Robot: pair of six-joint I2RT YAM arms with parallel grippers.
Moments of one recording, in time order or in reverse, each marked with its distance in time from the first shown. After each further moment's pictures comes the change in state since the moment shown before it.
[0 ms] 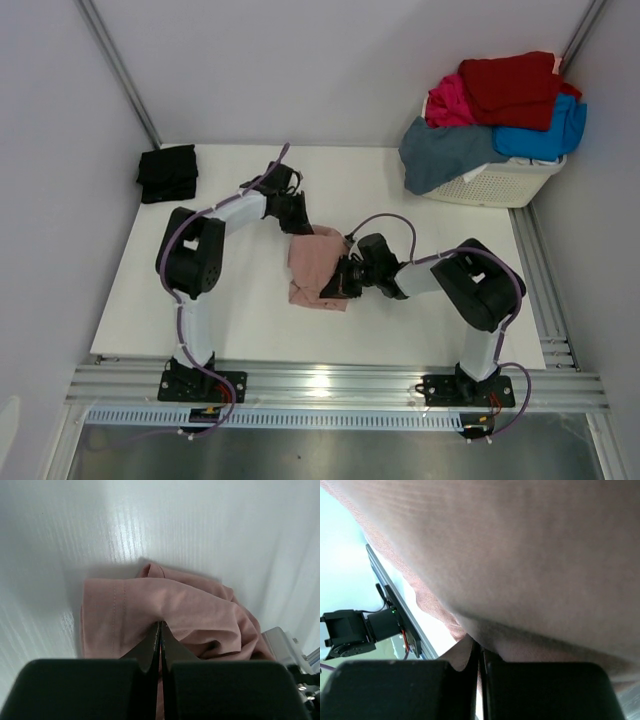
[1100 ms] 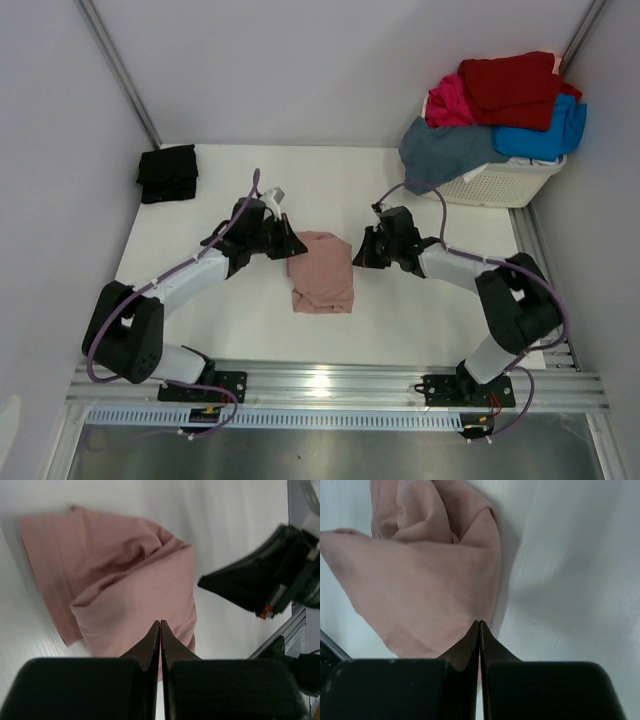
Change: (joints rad) left arm -0.047 -0.641 -0.602 0.357 -0.005 -0.065; right arm -0.142 -0.294 0.090 -0.423 0.315 -0.330
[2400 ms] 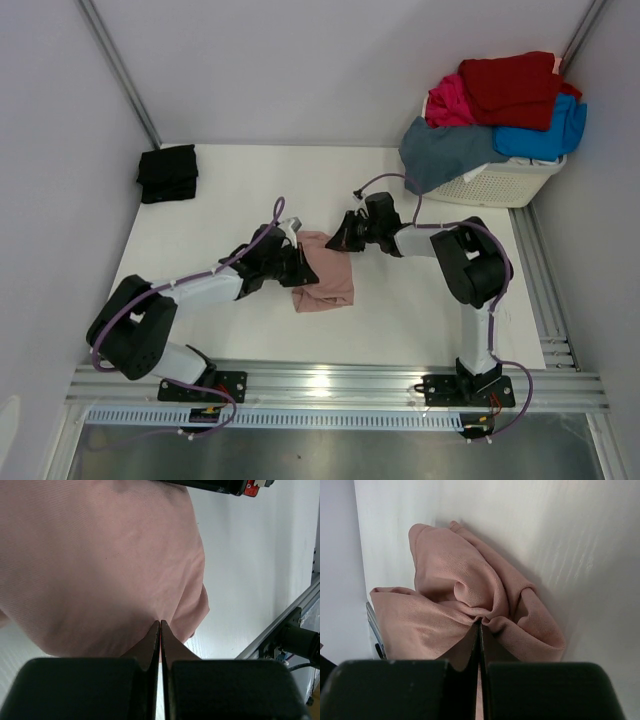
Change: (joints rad) left arm -0.172 0.029 -0.201 0.136 -0.035 -0.086; right arm -0.039 0.462 0.281 0.272 -0.299 0.174
